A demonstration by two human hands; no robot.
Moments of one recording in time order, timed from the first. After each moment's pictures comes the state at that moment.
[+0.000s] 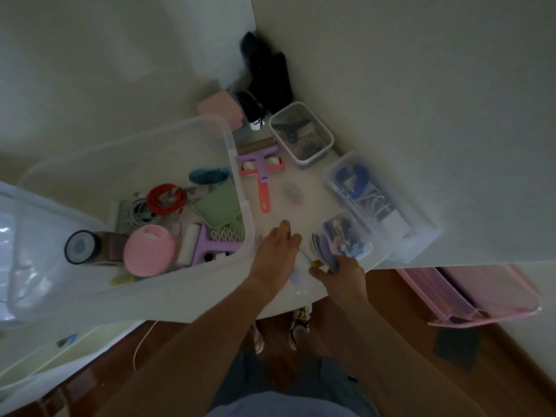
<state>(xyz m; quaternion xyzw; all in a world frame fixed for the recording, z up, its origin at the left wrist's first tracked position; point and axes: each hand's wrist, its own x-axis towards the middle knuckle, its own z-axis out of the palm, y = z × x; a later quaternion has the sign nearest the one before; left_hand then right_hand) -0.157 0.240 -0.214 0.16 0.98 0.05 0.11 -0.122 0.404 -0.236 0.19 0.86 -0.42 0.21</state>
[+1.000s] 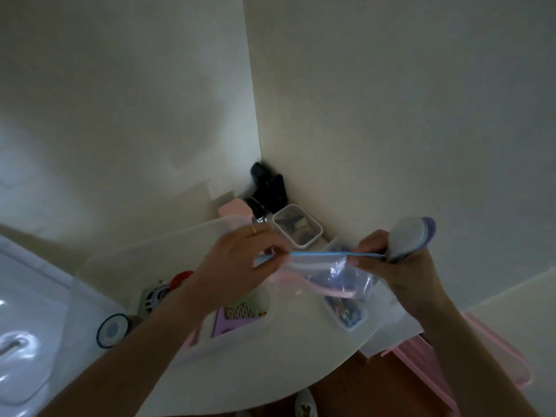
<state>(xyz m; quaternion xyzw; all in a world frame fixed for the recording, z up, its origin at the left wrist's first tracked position) -0.174 0.144 0.046 0.32 0.89 0.31 -0.13 -0.153 0.423 0.026 -0.07 0.72 -0.68 -0.06</state>
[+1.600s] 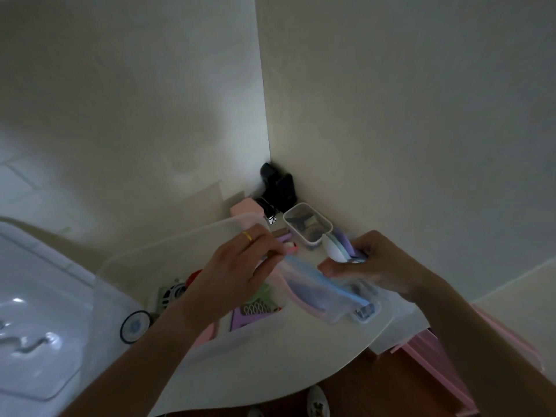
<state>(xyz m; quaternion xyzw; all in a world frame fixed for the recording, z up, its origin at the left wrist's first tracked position) -0.145 0.105 0.053 0.35 0.88 0.27 -0.18 -0.150 0.377 0.049 -0.15 0.85 -0.48 0.14</state>
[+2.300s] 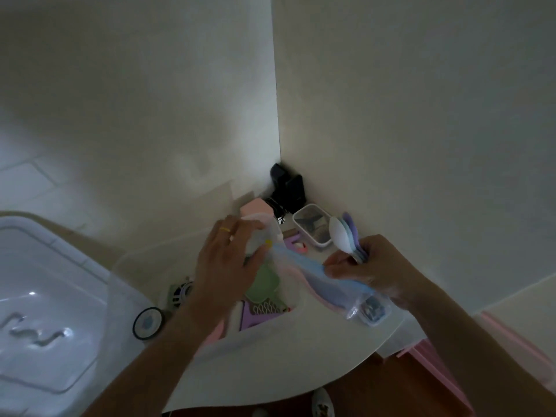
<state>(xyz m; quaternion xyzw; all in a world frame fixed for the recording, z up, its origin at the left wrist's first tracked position) -0.153 0.076 0.028 0.18 0.92 0.21 -0.27 -0.150 0.347 0.041 -0.05 0.81 -0.56 0.14</state>
